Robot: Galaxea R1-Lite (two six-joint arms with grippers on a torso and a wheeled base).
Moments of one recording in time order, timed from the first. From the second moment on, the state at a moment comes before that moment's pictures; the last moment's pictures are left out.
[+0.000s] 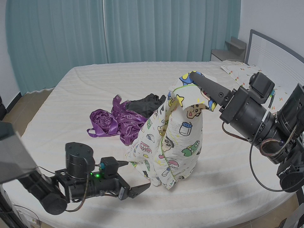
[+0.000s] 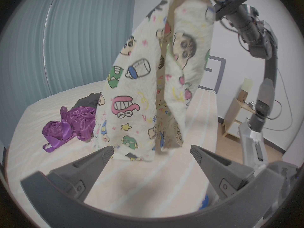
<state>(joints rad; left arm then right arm) -0.61 1.96 -0.36 -1.16 -0.20 0.08 0.77 1.63 -0.64 -1.34 0.08 0.53</state>
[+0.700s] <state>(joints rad) -0.69 2.40 -0.68 -1.41 0.19 -0.15 0.77 1.65 -0.66 -1.34 0.08 0.53</state>
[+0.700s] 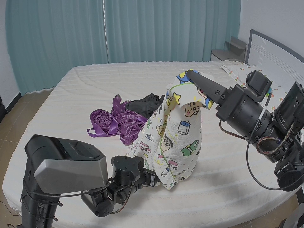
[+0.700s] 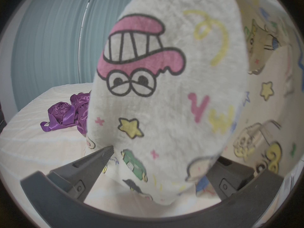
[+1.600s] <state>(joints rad) -0.62 2.42 -0.55 -1.54 0.28 -0.23 0.66 1.64 -0.54 -1.35 0.08 0.53</state>
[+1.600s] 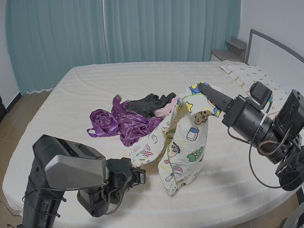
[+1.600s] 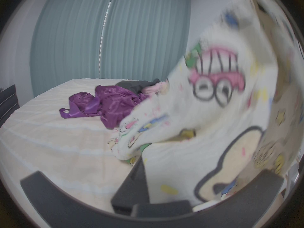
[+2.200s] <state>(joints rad) -0.51 1.85 -0.43 -1.33 0.23 -0.24 0.49 1.63 -0.58 -1.31 -0.05 0.53</state>
